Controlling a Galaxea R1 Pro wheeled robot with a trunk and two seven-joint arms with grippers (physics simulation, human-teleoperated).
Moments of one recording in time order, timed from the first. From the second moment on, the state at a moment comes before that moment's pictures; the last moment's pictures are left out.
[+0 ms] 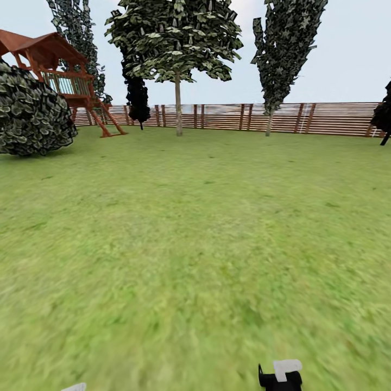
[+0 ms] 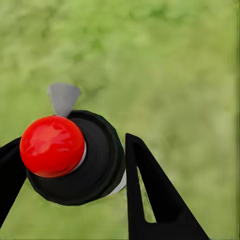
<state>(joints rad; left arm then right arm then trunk) -0.31 0.22 -0.32 -0.12 0.62 -0.41 0.00 -0.42 -0.01 -0.01 -0.07 0.19 -0.49 -0.24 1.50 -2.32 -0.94</state>
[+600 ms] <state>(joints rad) -0.31 0.22 -0.32 -0.12 0.62 -0.42 0.00 -0.42 -0.01 -0.01 -0.07 0.19 -0.49 -0.24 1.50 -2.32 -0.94</state>
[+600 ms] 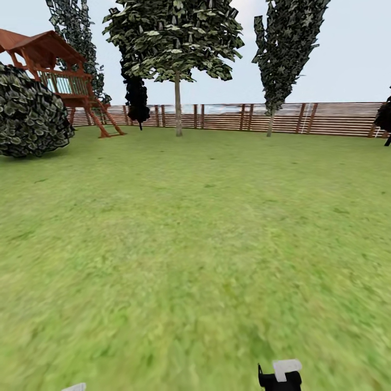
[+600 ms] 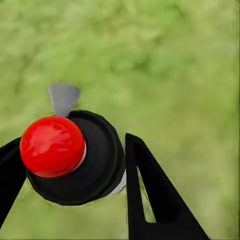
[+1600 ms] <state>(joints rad) -0.31 0.22 -0.32 -0.12 0.62 -0.41 0.00 -0.42 -0.01 -0.01 -0.07 0.19 -0.49 -0.24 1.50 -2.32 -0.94</state>
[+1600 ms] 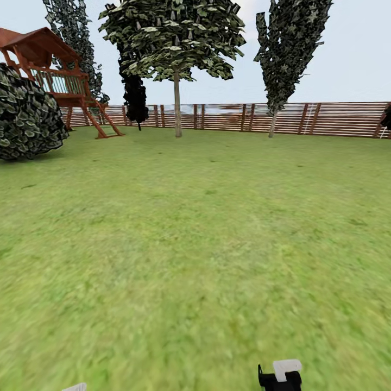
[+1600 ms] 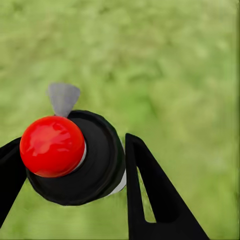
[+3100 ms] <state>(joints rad) -0.31 0.22 -0.32 -0.12 0.62 -0.42 0.00 -0.42 -0.01 -0.01 -0.07 0.19 -0.49 -0.24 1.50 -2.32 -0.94</state>
